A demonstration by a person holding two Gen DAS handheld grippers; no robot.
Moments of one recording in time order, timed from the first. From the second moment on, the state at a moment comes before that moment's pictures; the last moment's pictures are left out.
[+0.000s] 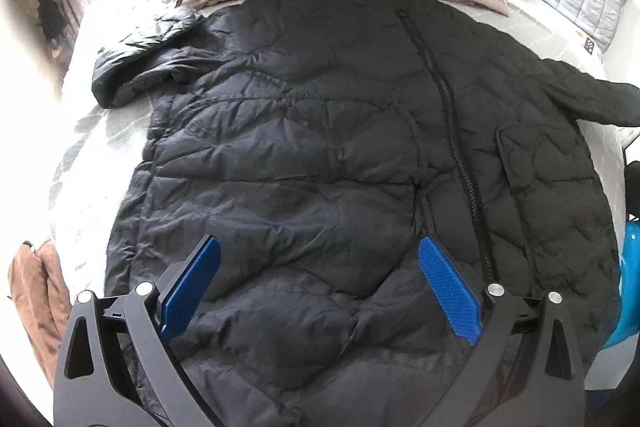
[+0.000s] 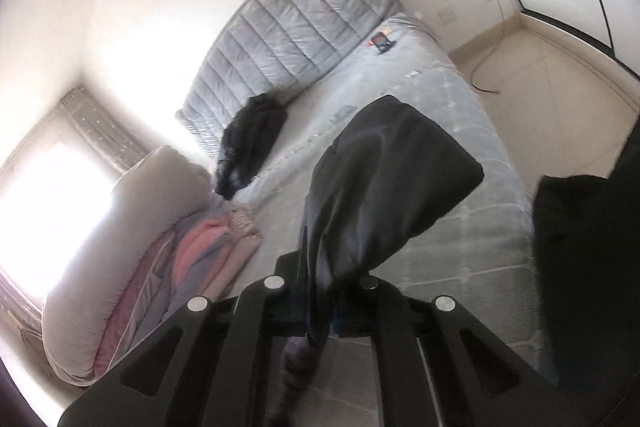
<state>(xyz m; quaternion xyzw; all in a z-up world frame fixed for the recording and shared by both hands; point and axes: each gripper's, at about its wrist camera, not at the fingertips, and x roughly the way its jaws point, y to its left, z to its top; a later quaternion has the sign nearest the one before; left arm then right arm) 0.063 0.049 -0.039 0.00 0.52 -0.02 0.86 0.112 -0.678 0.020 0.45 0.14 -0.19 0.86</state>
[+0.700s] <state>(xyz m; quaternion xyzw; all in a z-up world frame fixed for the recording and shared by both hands) 0.035 0.114 -0.010 -0.07 0.49 -0.03 0.87 0.293 -0.339 0.069 0.32 0.21 0.08 0.92</state>
